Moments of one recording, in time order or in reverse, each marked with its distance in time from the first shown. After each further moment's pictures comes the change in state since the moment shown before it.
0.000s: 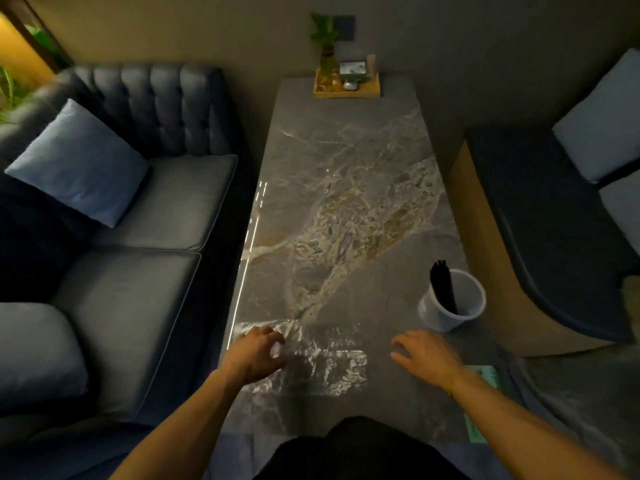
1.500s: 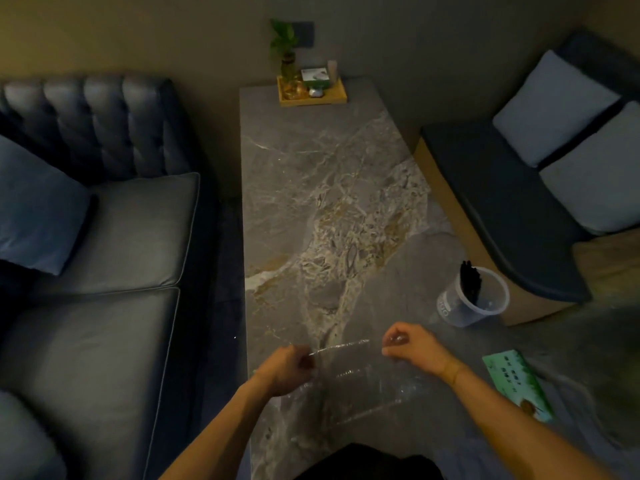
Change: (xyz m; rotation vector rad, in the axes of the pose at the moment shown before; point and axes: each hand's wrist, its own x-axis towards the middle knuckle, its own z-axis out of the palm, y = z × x) left_hand 0.047 -0.029 -0.039 -0.287 -0.256 0.241; right_hand 0.041 -0.094 -0.013 1.057 0.166 0.313
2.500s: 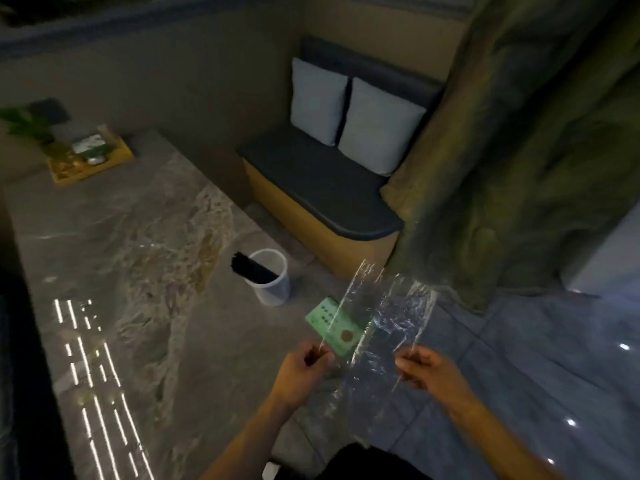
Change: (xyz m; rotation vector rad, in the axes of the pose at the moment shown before) left_hand 0.011 0.287 0.196 -0.473 -0.046 0.304; right_hand -0.281 0.221 -0.129 0.696 0.644 0.178
